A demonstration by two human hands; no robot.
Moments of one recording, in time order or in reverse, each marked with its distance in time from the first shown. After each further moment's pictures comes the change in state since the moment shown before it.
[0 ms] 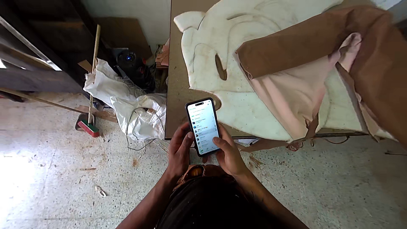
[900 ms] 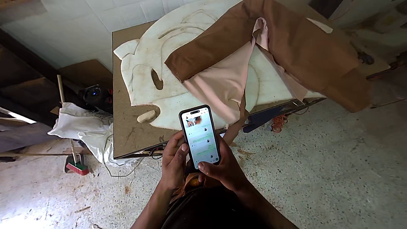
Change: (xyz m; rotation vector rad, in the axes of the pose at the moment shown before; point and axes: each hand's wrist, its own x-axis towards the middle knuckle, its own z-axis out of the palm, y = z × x) left_hand -0.019 -0.080 0.296 -0.072 -0.293 -0.021; right_hand -0.205 -0.137 -0.193 0.022 0.137 -0.113
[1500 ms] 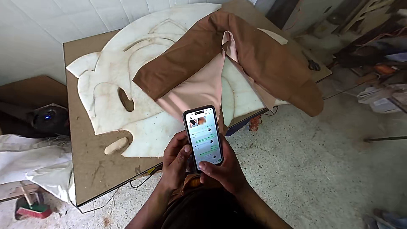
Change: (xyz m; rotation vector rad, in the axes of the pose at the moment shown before) left_hand 0.129 -0.049 0.033 -0.134 -0.168 -0.050; right_hand 0.054 -0.064 -0.064 -0.124 0.288 -0.090
